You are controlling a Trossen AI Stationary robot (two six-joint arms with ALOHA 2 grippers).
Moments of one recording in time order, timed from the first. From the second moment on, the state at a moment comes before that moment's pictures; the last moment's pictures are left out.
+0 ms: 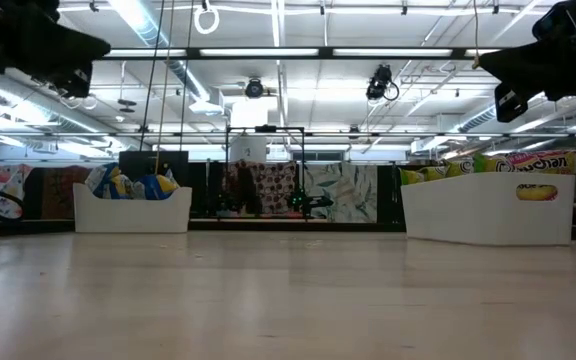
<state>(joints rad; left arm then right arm) -0.17 0.00 0.19 -0.18 -0.20 -0.07 0.07 0.00 0.01 0.12 0.03 0.15</state>
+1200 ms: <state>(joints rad) 0.01 0.00 0.04 0.05 -0.26 -0.05 0.07 0.01 0.01 0.04 0.10 0.13</state>
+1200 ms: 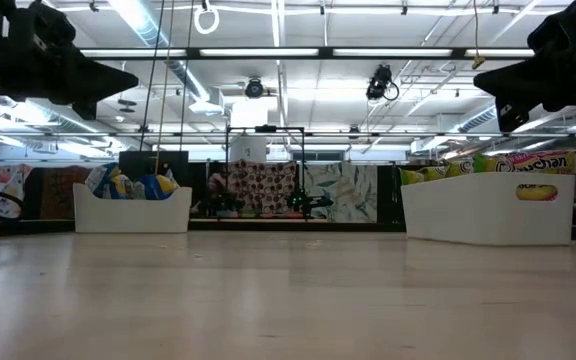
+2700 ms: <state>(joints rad) 0.10 0.02 0.01 0.06 -0.18 0.01 0.07 0.04 0.01 0.04 0.11 -0.03</state>
